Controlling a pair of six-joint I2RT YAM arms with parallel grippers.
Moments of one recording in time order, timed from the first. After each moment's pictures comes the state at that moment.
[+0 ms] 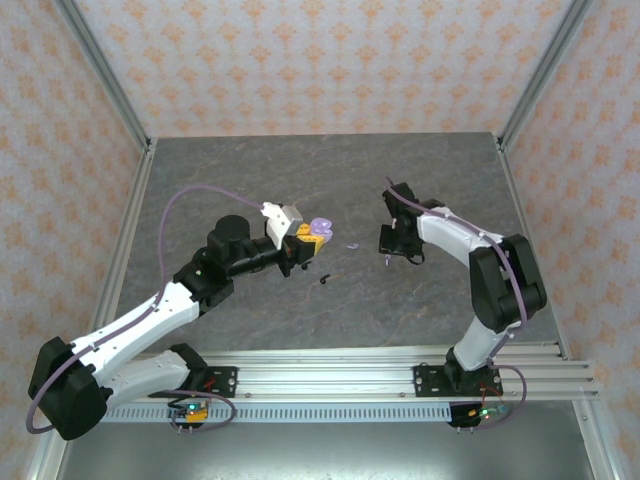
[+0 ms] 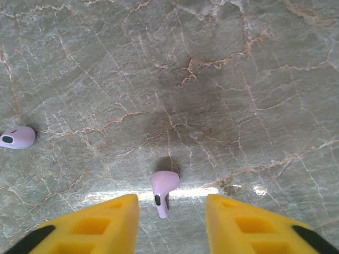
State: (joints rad) left arm -0.62 1.04 0.71 0.12 0.39 -0.10; right arm 0.37 1.70 1.10 -0.72 0.00 0.48
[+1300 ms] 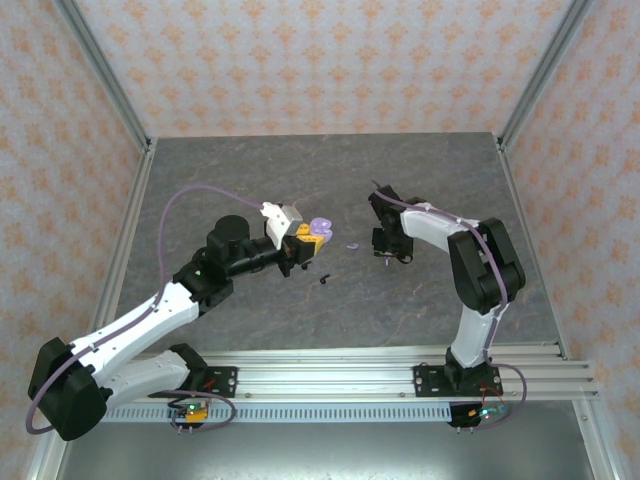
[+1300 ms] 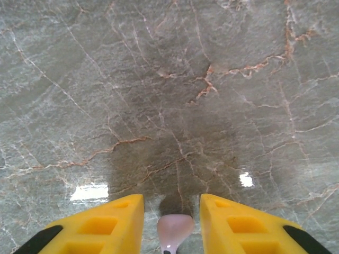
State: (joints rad) left arm -0.62 1.03 0.71 0.12 0.39 -0.10; right arm 0.41 1.85 1.18 -0.74 0.06 0.52
